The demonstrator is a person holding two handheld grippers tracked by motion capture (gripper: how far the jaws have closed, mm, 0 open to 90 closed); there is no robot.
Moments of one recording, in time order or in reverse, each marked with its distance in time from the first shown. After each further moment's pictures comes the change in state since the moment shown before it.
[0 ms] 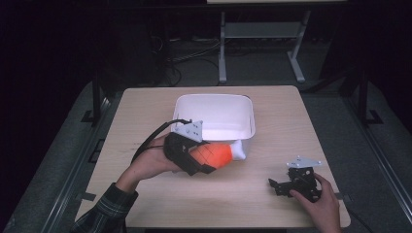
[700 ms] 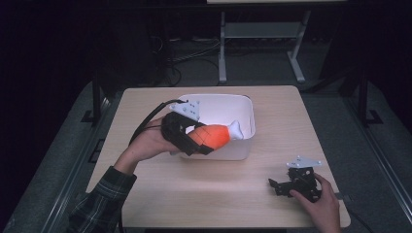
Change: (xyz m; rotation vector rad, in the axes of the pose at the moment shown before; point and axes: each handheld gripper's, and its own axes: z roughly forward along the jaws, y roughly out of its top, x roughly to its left) left arm 0.034 0.020 -0.020 0.004 0.032 0.006; right arm 0.000 0.000 0.000 0.001 0.000 0.002
